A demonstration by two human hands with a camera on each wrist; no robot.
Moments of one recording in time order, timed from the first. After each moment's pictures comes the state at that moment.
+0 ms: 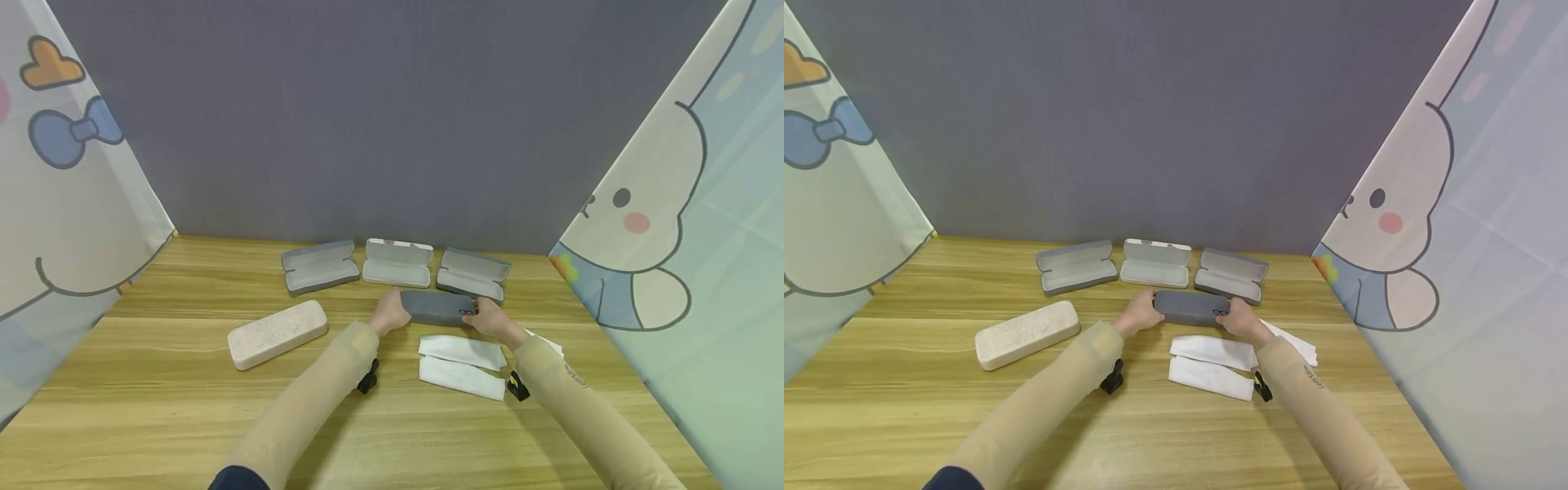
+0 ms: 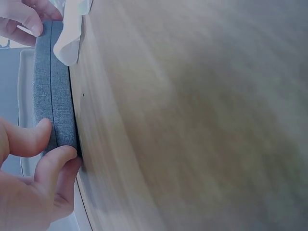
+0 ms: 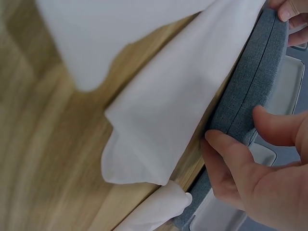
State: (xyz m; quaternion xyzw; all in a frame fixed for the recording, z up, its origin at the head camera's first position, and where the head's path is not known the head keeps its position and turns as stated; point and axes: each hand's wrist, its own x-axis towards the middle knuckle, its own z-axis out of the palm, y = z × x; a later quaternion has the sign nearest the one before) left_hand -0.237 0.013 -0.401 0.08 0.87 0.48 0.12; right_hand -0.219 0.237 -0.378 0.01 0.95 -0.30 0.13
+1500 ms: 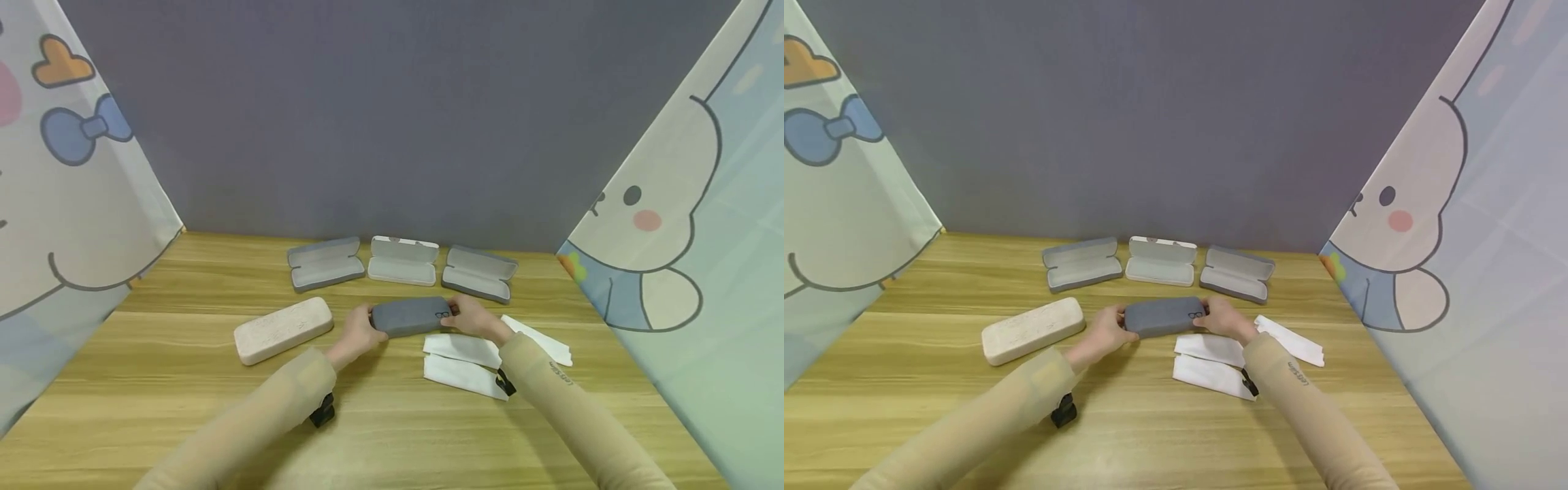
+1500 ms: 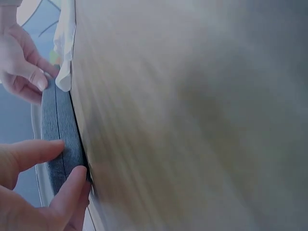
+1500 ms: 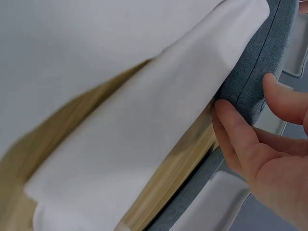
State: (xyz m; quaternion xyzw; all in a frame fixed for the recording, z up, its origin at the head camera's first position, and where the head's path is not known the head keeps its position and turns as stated) left_hand -0.188 -0.040 -0.400 0.02 0.88 0.47 0.06; right_hand -0.225 0.201 -0.378 -0.11 0.93 -0.32 0.16
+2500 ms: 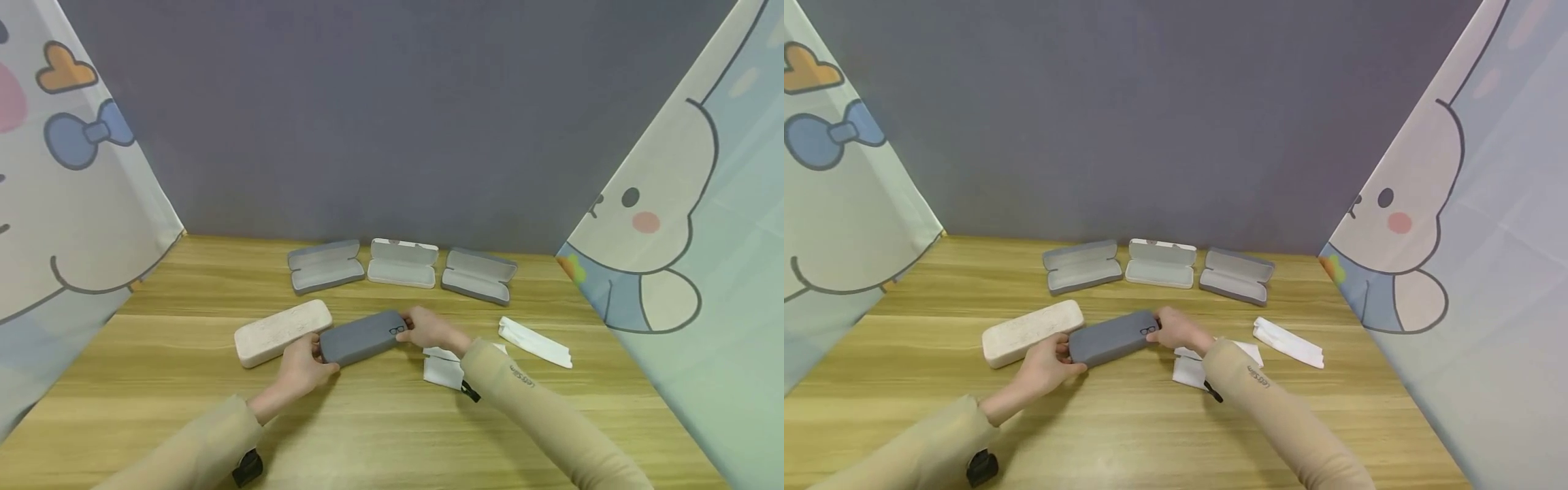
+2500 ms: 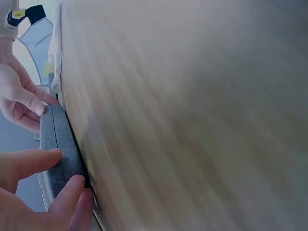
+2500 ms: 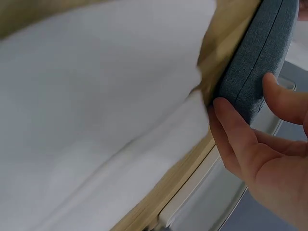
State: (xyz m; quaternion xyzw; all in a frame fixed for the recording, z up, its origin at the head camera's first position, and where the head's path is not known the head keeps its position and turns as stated) left_hand -0.125 -0.117 -0.397 -0.01 0.91 0.42 0.02; right_hand -0.205 0.123 -0.375 -0.17 0.91 -0.32 0.20
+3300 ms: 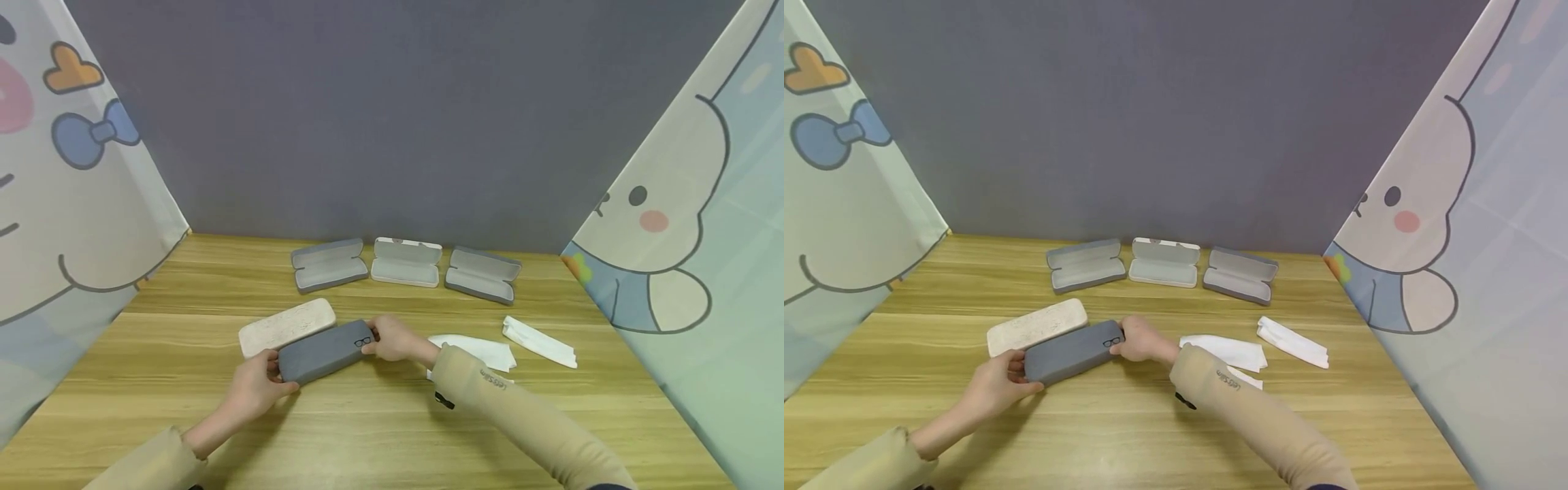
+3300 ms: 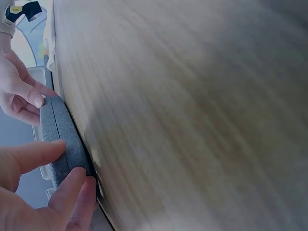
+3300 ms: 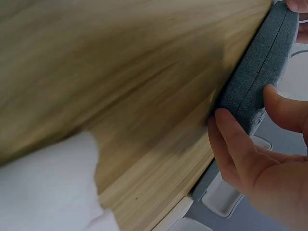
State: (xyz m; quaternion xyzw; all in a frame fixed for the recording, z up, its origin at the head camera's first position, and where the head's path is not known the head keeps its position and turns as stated) left_hand -0.094 -0.175 -0.393 -0.02 0.92 0.39 0.04; right_hand -0.186 0.063 -0.378 -0.21 0.91 -0.29 0.19
